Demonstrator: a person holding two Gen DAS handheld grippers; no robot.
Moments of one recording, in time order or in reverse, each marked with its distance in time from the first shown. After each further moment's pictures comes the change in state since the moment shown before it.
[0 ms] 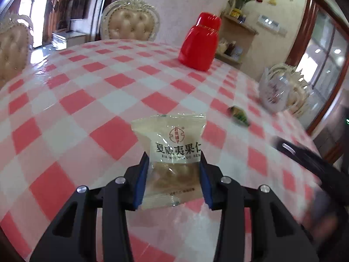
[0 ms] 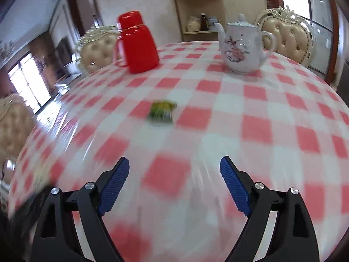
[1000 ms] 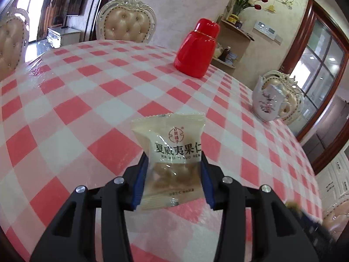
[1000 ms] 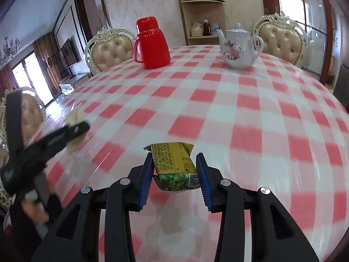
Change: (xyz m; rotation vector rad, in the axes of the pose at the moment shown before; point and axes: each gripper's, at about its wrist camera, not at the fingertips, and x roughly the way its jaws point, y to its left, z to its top) left arm -0.001 0.009 0.017 -0.022 0.004 -0.059; right arm -0.108 0.030 -0.094 -0.020 -0.040 0.016
